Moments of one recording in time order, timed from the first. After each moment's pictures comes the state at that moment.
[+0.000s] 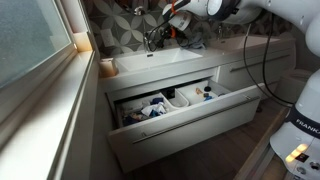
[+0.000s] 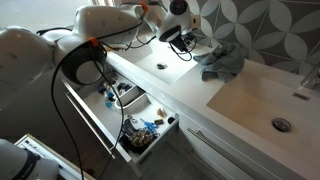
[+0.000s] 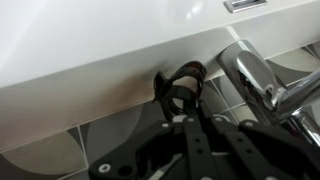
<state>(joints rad) -0.39 1.17 0.17 -0.72 0.43 2.62 -0.27</state>
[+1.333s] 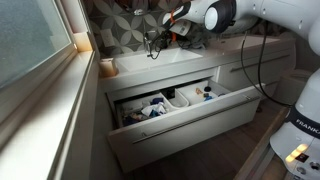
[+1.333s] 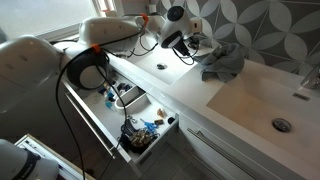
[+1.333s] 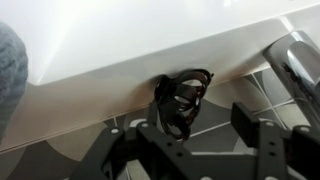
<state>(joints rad) -0.34 1.26 0.02 -0.62 0.42 2.69 -0.16</state>
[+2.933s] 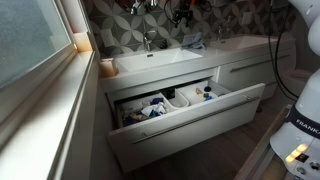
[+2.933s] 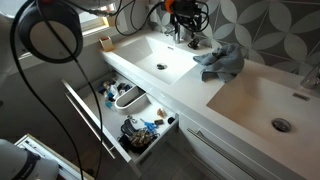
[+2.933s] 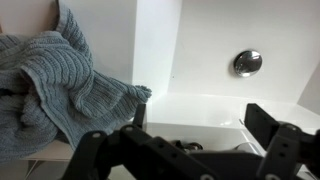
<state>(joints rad) -0.35 0.94 -0.18 -0.59 0.22 1.67 -0.26</state>
